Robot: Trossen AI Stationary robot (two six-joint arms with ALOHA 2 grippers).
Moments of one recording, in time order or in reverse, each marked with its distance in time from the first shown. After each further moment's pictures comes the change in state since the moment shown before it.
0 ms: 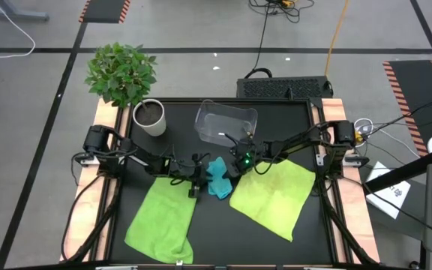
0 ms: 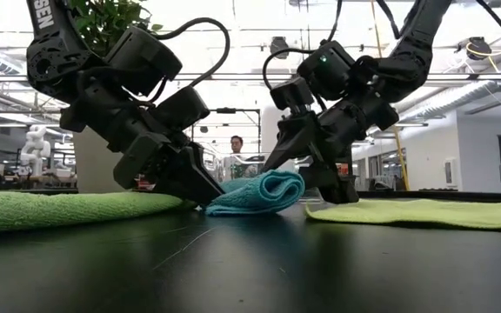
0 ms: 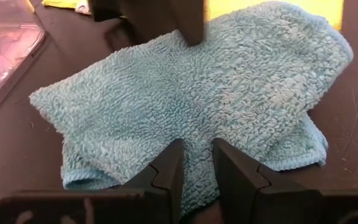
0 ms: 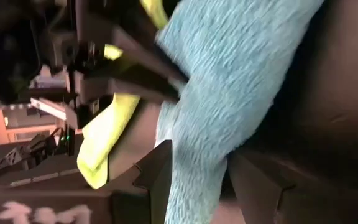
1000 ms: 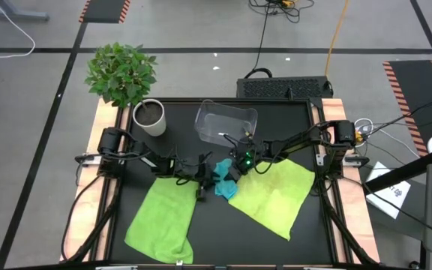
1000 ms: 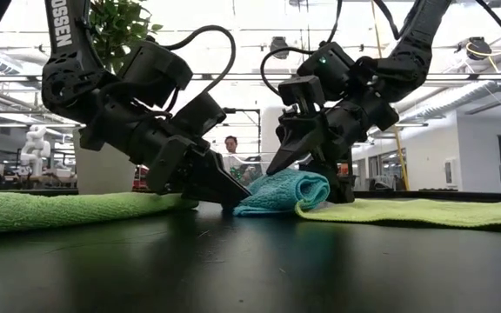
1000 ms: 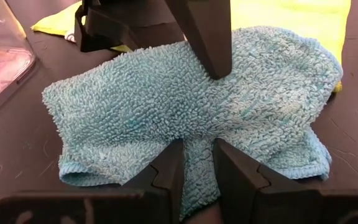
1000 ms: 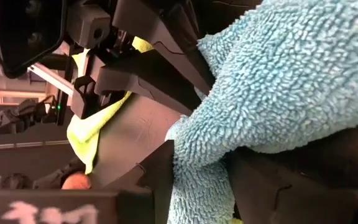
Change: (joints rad) left arm 0.026 0.142 0.053 0.203 0.042 -0.033; right arm -0.005 0.000 0.000 -0.022 -0.058 -0.174
